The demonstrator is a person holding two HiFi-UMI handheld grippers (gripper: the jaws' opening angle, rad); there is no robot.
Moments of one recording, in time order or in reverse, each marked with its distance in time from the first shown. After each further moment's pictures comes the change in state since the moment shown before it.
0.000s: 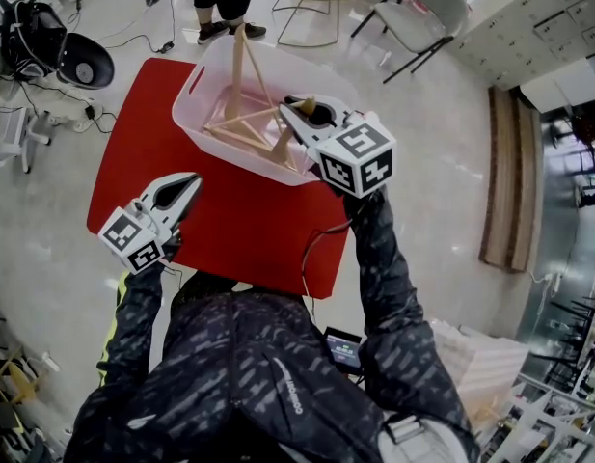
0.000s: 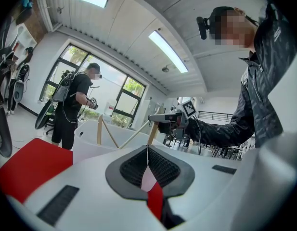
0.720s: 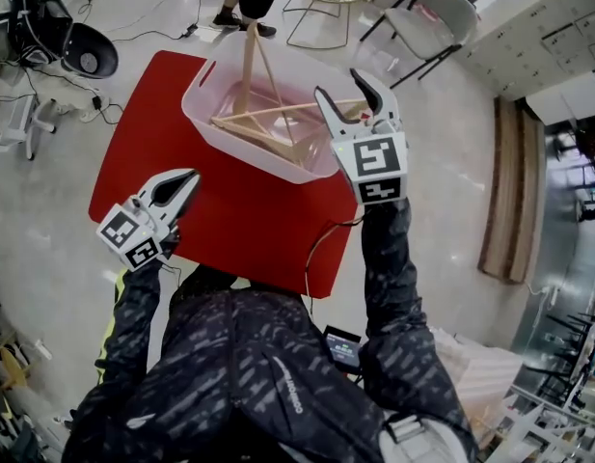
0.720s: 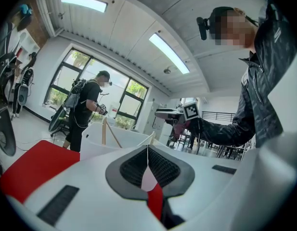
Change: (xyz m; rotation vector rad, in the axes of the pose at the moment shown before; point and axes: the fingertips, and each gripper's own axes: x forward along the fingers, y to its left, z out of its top) left arm -0.012 -0.014 -0.003 0.008 -0.022 0.050; right arm -0.060 -0.045 0.032 -0.337 -0.038 -0.401
